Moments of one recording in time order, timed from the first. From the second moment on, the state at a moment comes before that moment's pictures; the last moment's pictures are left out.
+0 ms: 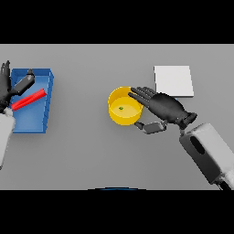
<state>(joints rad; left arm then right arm) -0.44 0.50 -0.07 -1.18 -0.38 0.10 0.47 -0.41 -0.42 0.45 -1.48 0.71 0.29 -0.14</state>
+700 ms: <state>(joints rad) -0.42 0.51 -0.06 -1.19 -0.37 0.10 0.46 -0.67 -0.37 0.67 -1.19 0.88 0.43 -0.21</state>
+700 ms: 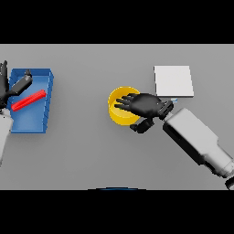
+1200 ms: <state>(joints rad) -0.41 0.52 -0.05 -1.20 -0.36 0.10 0.46 -0.75 -0.32 0.70 -1.07 0.88 0.50 -0.19</state>
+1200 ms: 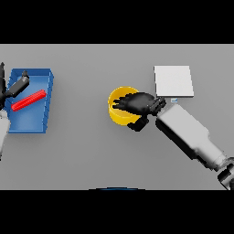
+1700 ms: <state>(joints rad) -0.42 0.52 -0.06 -1.19 -0.37 0.09 0.46 -0.73 -0.31 0.70 -1.07 0.85 0.56 -0.20</state>
